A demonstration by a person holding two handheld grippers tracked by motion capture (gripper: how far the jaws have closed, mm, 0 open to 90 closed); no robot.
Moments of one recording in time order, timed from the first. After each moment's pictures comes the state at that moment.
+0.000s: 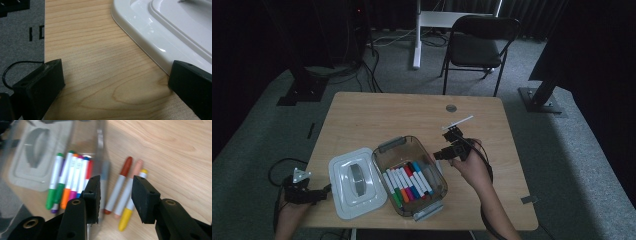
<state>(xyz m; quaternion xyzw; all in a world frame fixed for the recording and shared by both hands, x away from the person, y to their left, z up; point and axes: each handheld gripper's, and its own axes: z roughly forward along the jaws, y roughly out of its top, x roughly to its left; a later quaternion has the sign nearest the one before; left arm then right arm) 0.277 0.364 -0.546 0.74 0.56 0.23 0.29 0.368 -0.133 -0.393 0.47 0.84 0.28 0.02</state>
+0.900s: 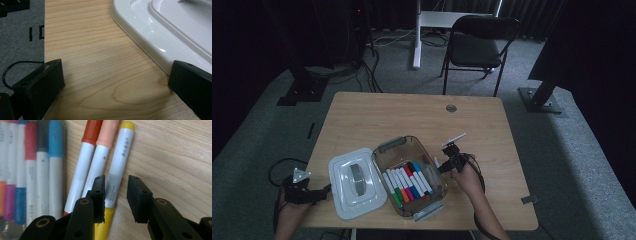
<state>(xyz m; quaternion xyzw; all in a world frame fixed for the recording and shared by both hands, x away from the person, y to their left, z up) 0.277 0.364 -0.546 0.74 0.56 0.23 0.29 0.393 -0.138 -0.504 0.51 0.83 0.20 -0.03</state>
